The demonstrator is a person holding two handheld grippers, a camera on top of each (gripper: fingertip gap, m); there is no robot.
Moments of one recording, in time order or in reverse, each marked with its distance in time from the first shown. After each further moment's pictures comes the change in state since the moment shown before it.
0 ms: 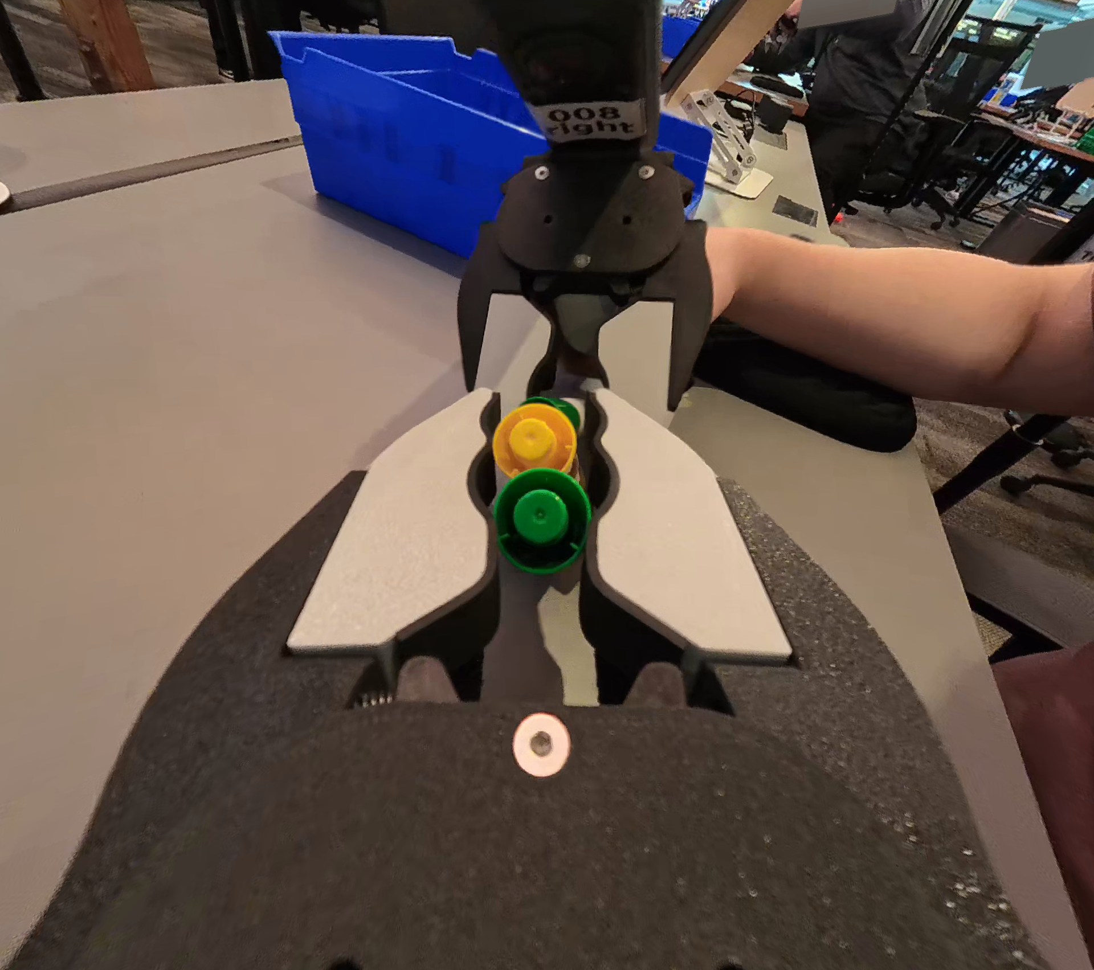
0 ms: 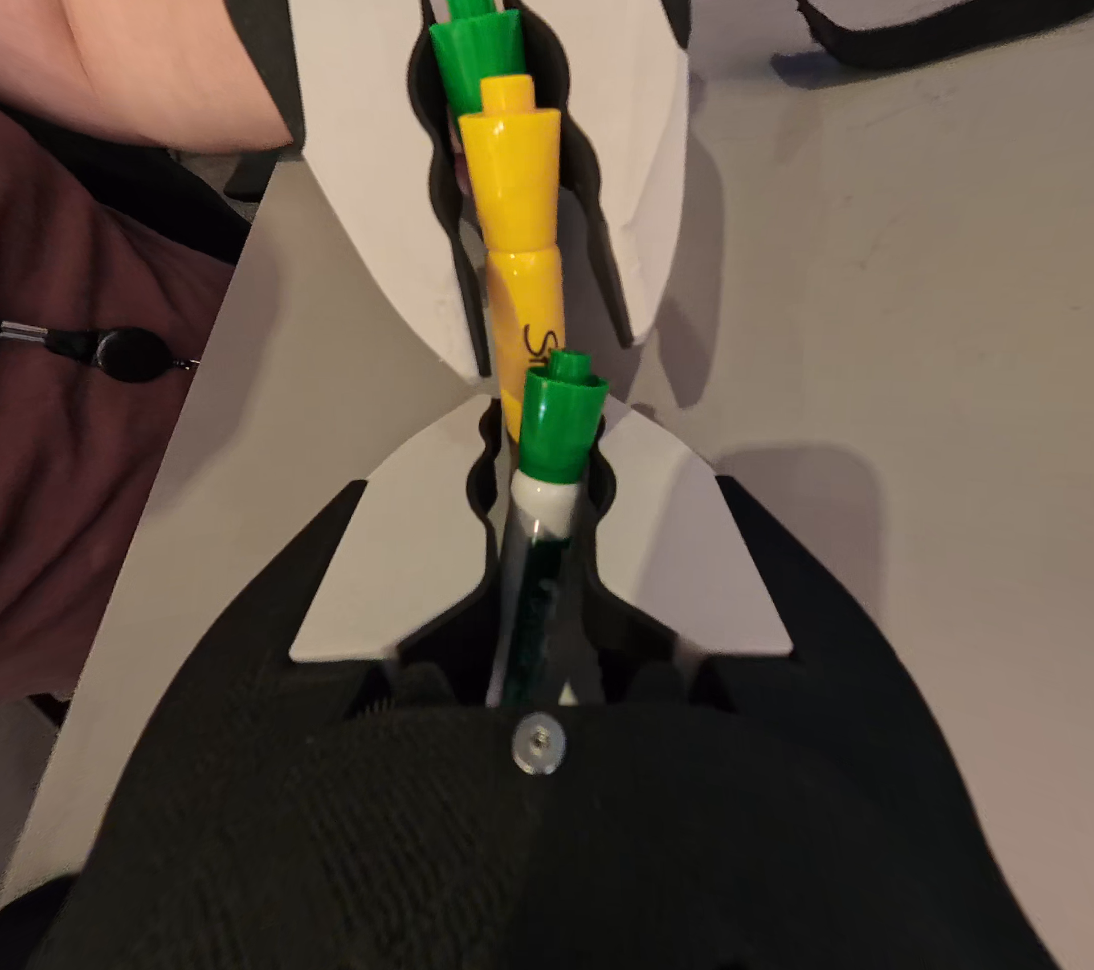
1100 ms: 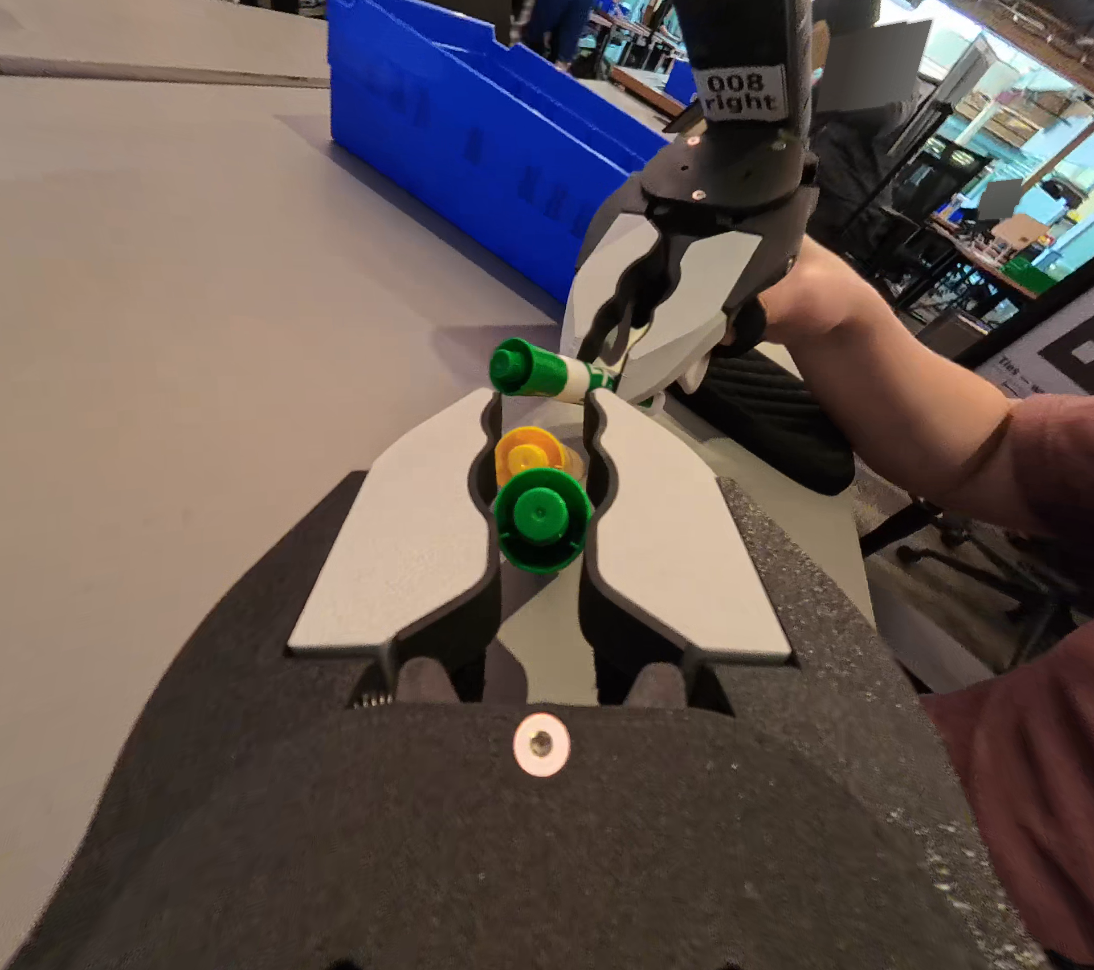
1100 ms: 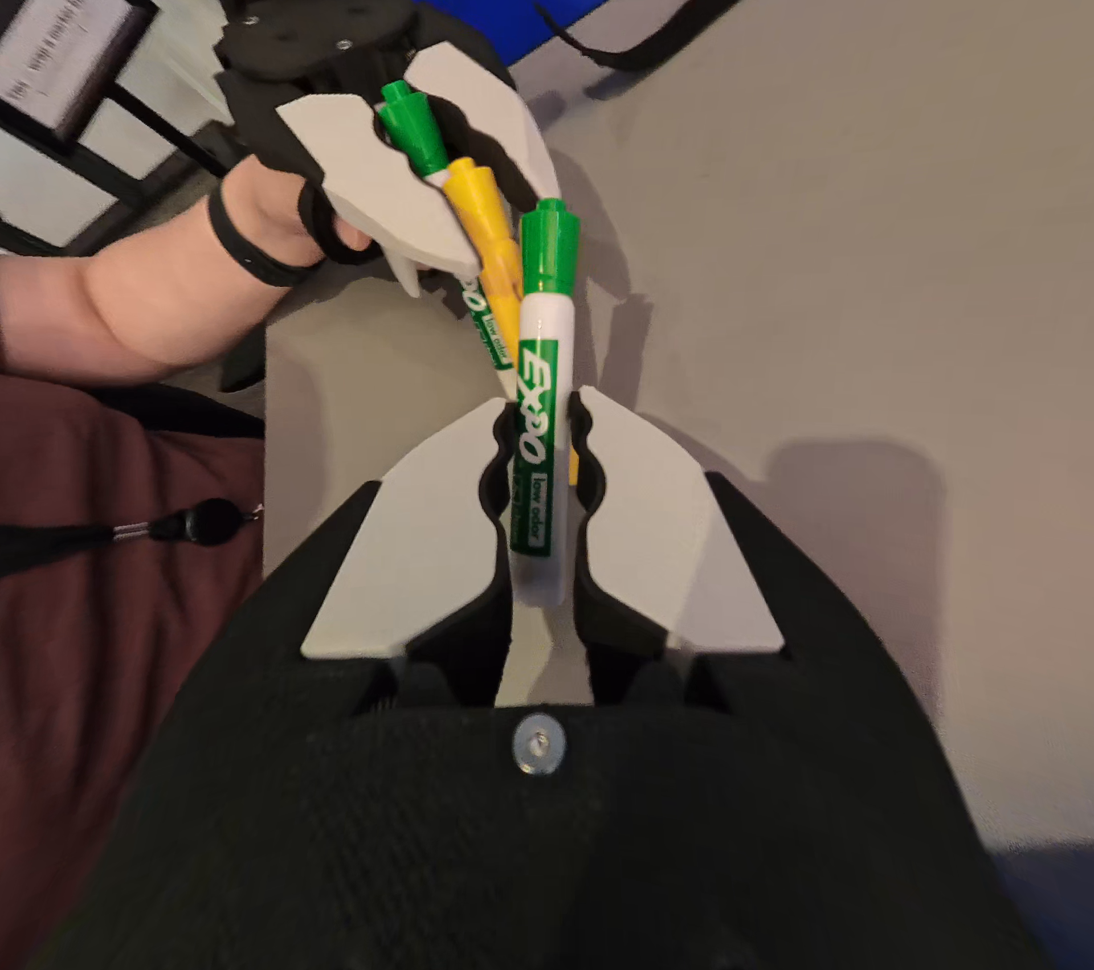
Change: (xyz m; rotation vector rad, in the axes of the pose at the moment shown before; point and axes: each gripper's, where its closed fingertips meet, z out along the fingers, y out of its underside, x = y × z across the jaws) left arm -0.007 0.003 -0.011 0.014 -0.009 -0.216; right arm -0.005 0.002 -0.054 0.170 0.241 0.376
